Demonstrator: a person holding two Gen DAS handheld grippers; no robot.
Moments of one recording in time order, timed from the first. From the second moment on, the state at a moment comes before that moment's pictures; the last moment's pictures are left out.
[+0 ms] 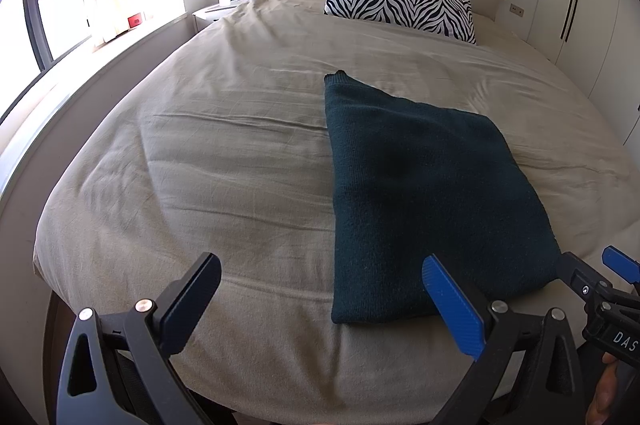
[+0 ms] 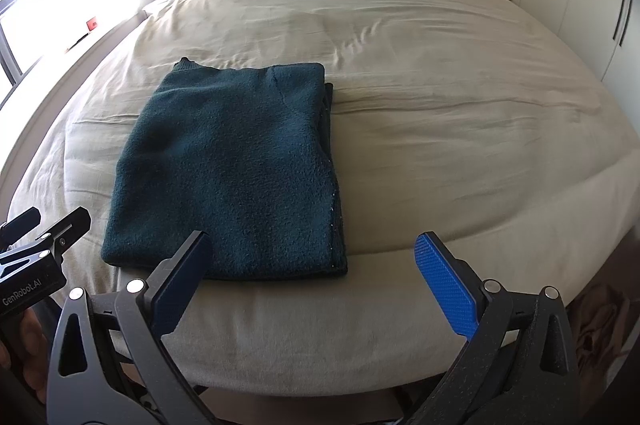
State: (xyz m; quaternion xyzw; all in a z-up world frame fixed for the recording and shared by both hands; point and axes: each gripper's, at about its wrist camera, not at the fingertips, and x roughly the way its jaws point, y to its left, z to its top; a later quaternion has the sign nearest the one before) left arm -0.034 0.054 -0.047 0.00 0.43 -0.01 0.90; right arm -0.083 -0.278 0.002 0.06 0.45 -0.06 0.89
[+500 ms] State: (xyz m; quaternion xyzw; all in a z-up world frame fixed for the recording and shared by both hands) left arm -0.035 0.054 -0.048 0.00 0.43 -0.01 0.90; right arm -0.085 -0.276 0.004 0.06 0.45 -0.06 0.89
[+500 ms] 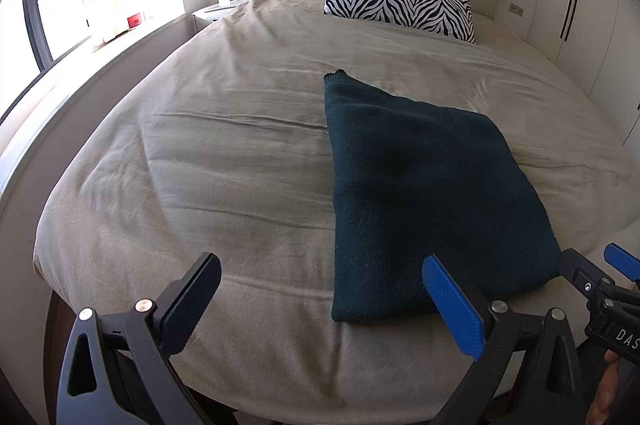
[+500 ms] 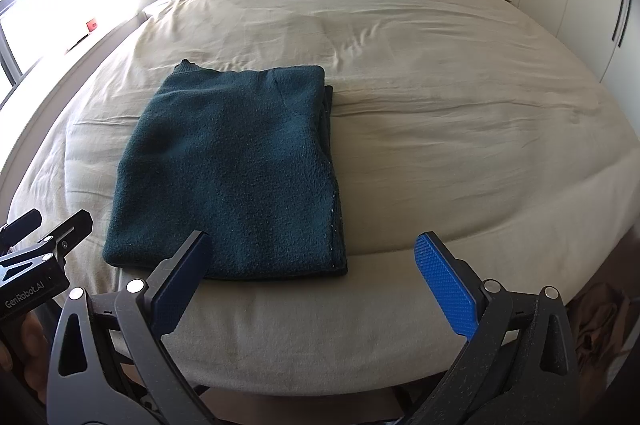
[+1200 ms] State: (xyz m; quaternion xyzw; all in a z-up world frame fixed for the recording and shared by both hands) left arm -0.037 0.053 -0.048 0.00 0.43 -0.01 0.90; right arm -0.086 -0.276 0.007 0.06 0.45 -0.06 0.89
